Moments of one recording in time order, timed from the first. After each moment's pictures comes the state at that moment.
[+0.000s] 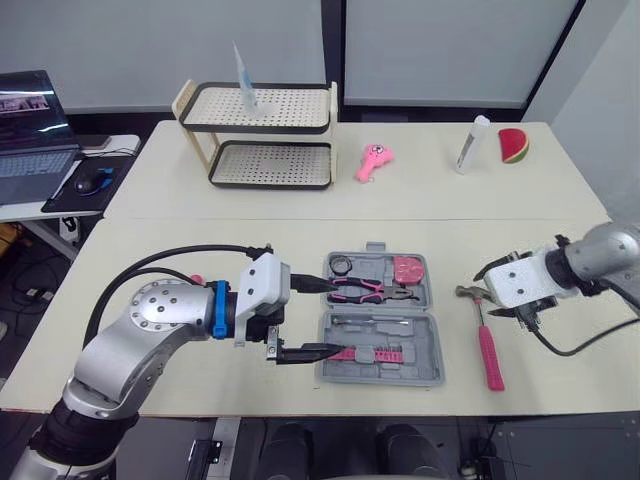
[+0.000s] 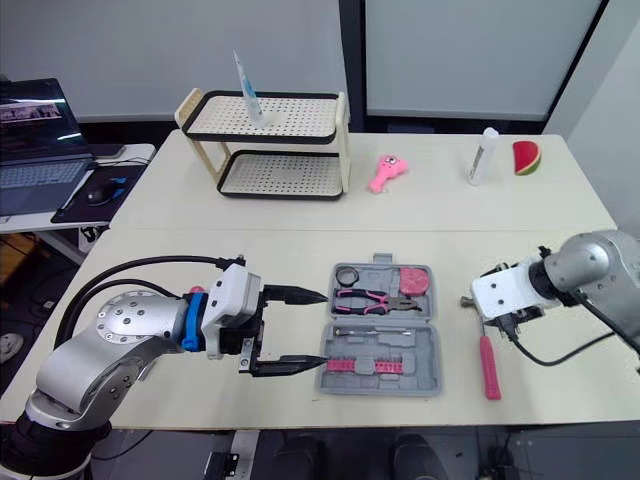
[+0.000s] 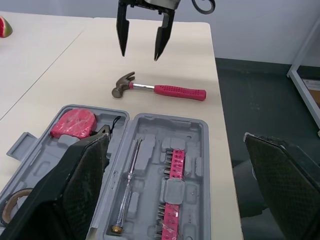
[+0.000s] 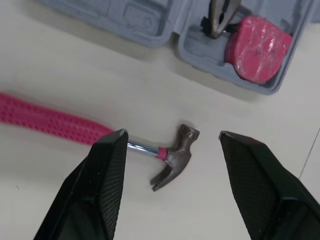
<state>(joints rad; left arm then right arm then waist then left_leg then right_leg) -0.24 0.78 -0.08 -0.55 -0.58 0.54 -1.06 -0.64 -1.17 0.44 0.04 -0.16 -0.23 1.39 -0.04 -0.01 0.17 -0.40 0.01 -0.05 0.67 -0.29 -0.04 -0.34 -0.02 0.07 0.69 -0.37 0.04</state>
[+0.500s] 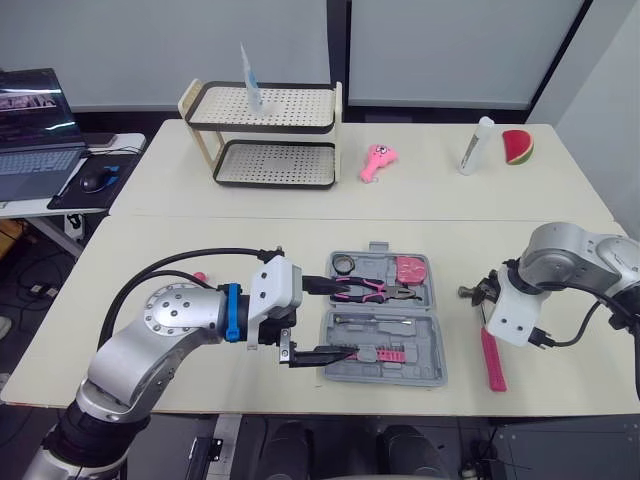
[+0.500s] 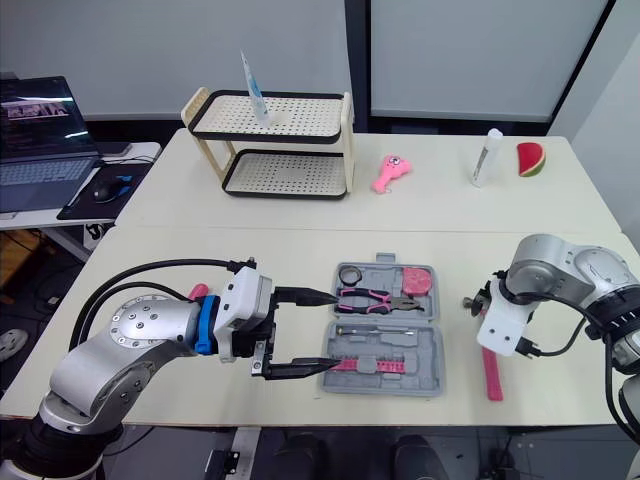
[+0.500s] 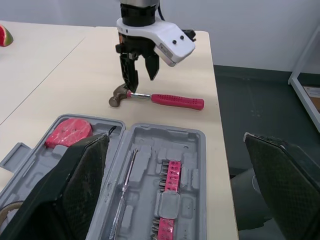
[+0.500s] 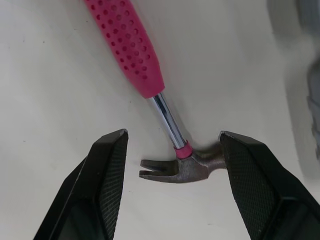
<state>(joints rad) -0.25 0.74 -0.12 -0.58 -0.57 0.55 -1.00 -0.83 -1.02 0.66 0.42 -0.63 -0.91 1.30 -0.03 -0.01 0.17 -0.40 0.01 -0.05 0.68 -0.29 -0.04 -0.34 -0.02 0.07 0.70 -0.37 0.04</state>
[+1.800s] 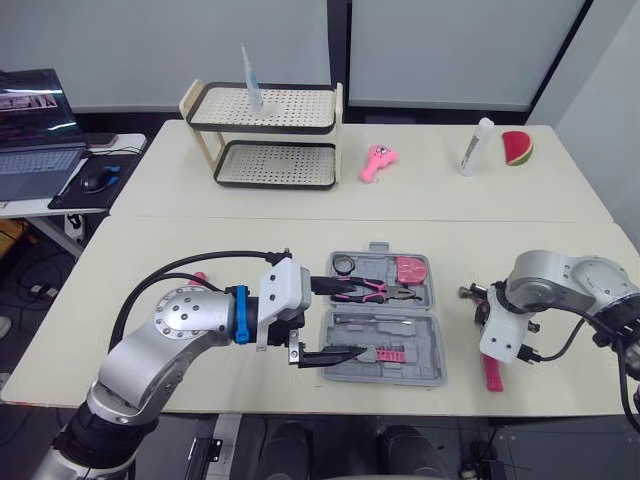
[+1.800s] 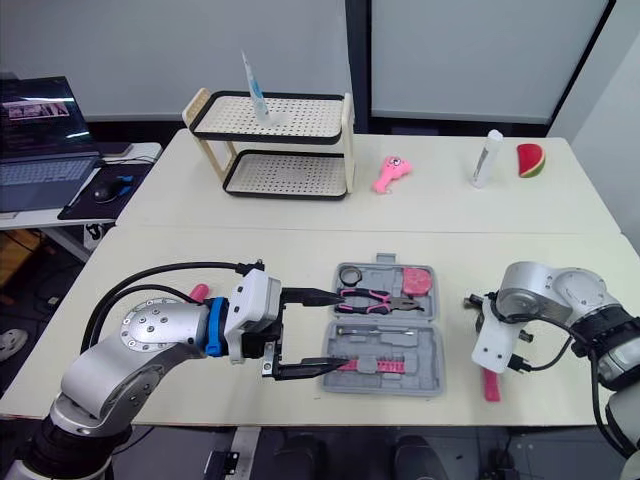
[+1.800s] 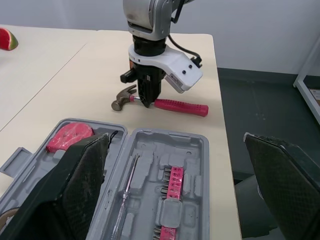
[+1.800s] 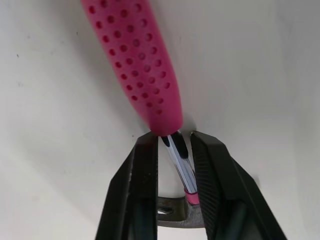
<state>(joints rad) -0.26 0.70 -0.16 -0.59 -0.55 0.54 -0.97 -0.70 -0.98 0.62 0.33 -0.76 -0.80 1.23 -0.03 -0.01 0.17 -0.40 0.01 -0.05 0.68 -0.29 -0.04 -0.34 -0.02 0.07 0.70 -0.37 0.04</state>
